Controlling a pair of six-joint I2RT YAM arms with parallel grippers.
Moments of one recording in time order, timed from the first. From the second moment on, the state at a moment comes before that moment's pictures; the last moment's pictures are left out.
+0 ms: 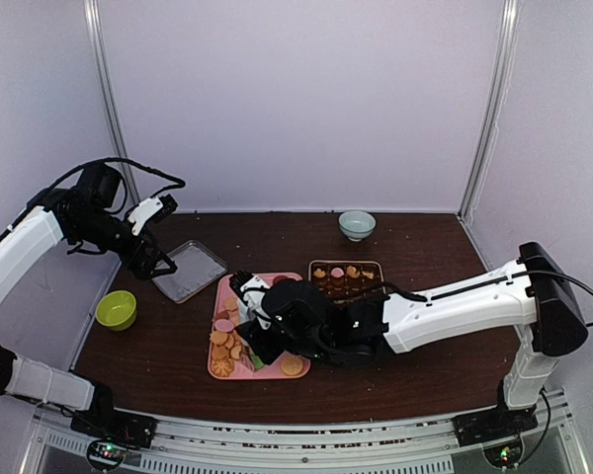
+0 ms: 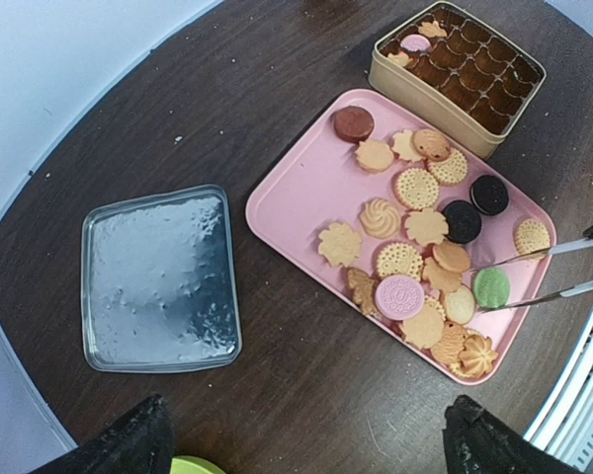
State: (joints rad) left arm -0.21 1.24 1.24 -0.98 0.39 0.55; right arm 1.32 1.83 1.29 0.00 0.33 0.27
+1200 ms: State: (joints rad) left arm -0.21 1.24 1.24 -1.00 0.40 0.55; right arm 0.84 1.42 1.22 -0.19 0.47 0.08
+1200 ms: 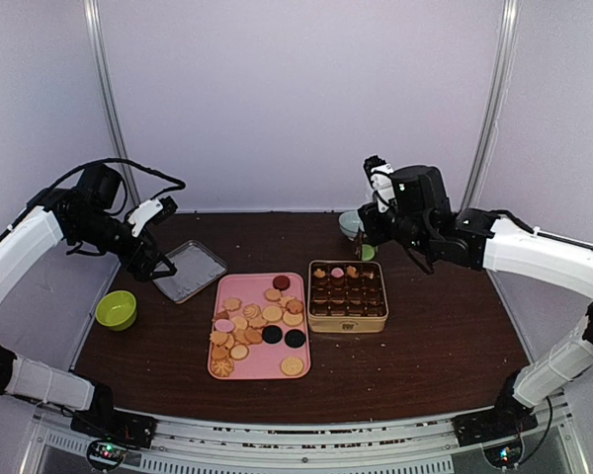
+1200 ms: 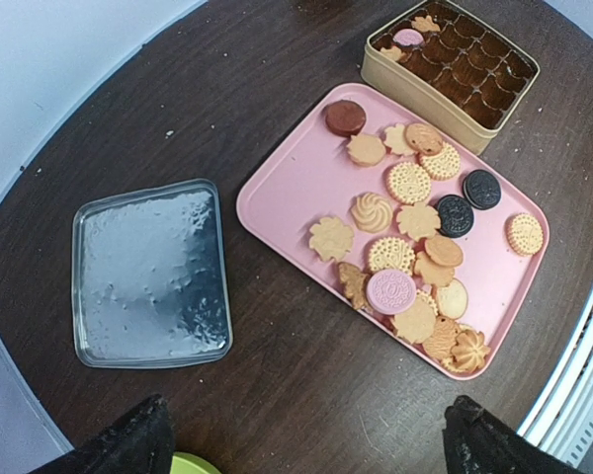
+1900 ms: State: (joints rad) left arm -0.21 1.25 1.25 -1.00 0.40 0.56; right arm 0.71 1.55 1.21 -0.19 0.41 0.05
